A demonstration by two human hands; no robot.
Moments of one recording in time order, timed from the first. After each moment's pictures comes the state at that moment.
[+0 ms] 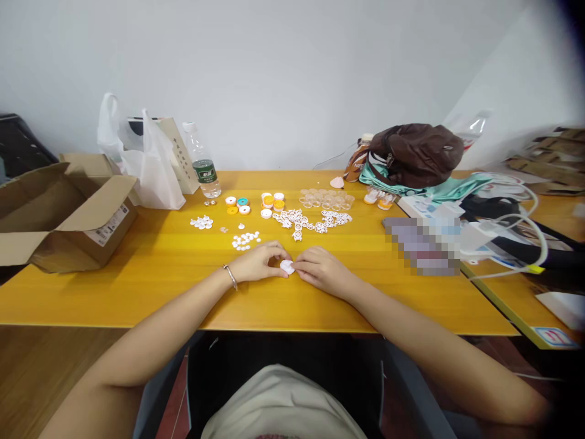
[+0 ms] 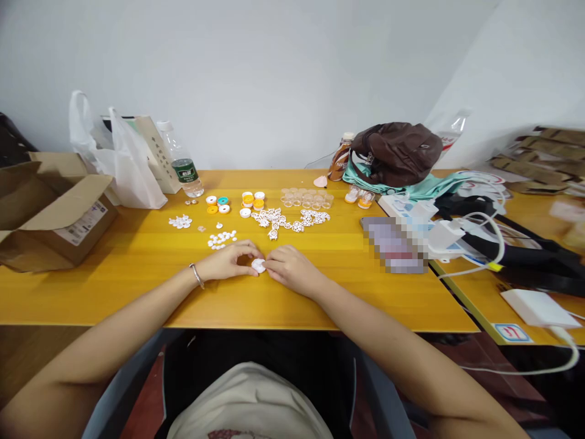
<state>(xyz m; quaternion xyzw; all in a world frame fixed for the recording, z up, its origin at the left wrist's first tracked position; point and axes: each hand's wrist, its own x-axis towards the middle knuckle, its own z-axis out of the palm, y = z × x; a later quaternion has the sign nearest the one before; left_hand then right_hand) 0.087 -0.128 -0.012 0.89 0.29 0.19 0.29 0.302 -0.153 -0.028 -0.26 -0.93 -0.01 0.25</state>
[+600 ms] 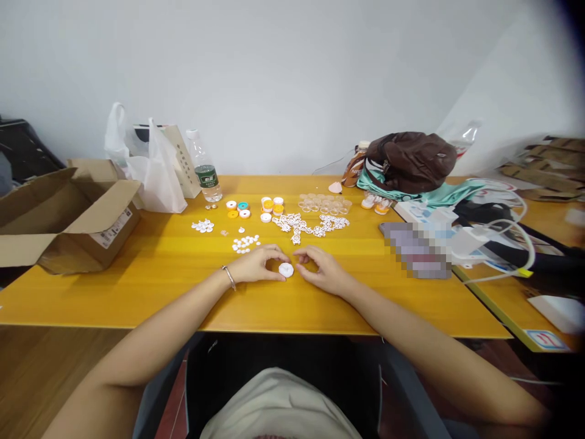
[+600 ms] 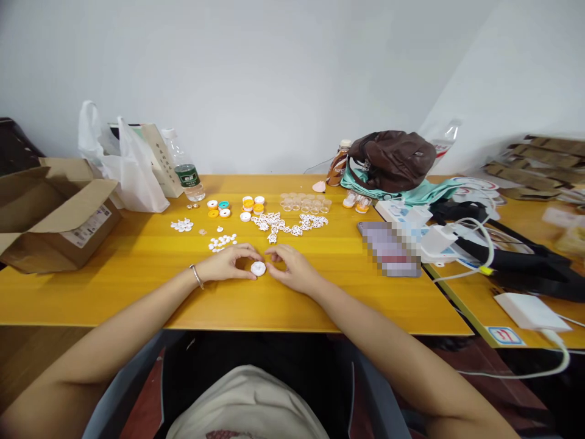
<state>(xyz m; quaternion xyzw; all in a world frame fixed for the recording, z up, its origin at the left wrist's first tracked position) 0.084 -0.126 -0.011 0.90 0.28 0.19 0.29 0.300 -0.153 -0.026 -0.37 -0.85 0.16 0.34</state>
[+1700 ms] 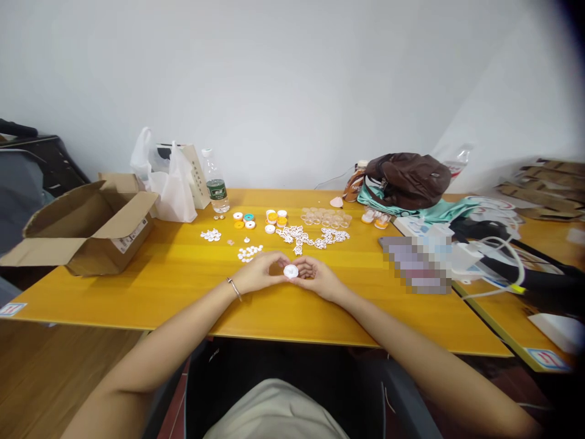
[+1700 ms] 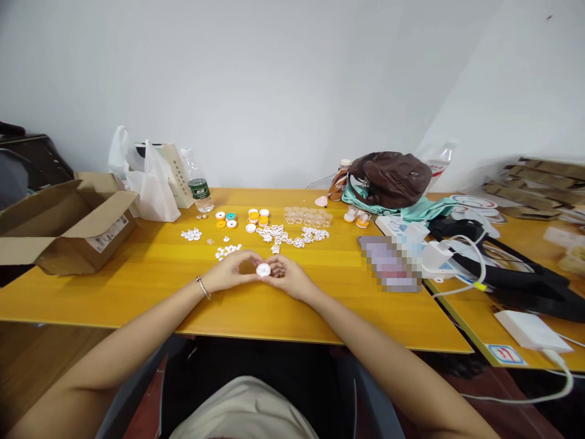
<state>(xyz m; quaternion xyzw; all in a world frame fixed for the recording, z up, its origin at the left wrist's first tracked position) 0.089 -0.141 0.000 0.87 0.33 0.28 0.24 0.285 -0.148 -0.031 -0.38 -0.68 0.50 0.38</state>
